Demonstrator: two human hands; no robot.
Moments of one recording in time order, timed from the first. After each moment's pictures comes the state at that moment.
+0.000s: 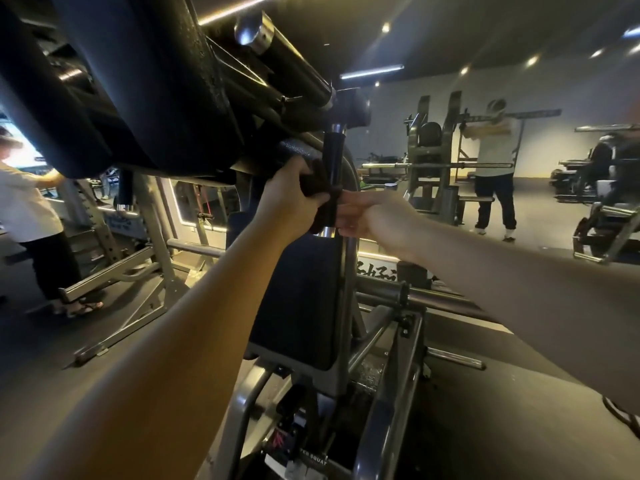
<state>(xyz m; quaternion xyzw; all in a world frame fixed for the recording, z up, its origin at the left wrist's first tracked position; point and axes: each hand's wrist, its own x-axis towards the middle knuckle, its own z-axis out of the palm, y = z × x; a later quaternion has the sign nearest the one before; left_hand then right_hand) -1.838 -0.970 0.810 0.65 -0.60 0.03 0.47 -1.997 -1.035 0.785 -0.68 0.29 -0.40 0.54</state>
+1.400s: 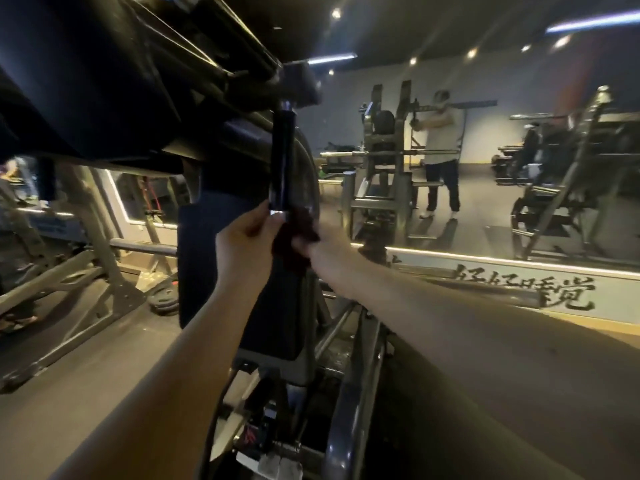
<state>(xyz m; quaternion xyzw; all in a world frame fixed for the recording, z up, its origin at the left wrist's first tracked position) -1.848 -0.958 0.717 0.57 -0.51 -0.13 0.63 -1.980 -1.006 0.715 -0.70 0.36 -0.41 0.46</state>
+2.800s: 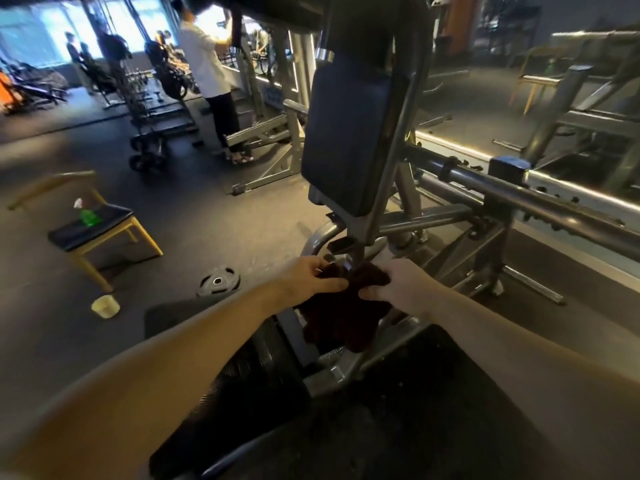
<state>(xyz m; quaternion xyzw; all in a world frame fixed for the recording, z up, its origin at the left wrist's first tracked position) -2.091 -0.781 0.551 0.81 -0.34 -0.34 0.35 -2.237 -0.945 0.532 -0.85 0.21 -0.01 0.49</state>
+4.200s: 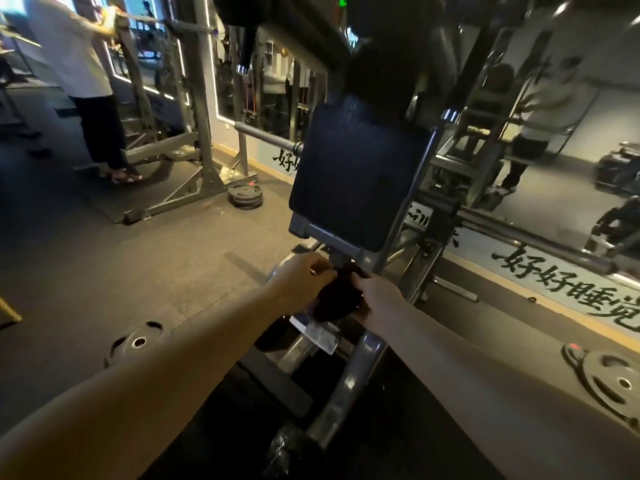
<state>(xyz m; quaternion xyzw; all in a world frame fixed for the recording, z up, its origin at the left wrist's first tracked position) -1.748 -0.665 0.559 0.73 -0.52 -0.25 0.36 -1.894 -0.739 0.541 -0.37 0.48 -0.32 0.73</state>
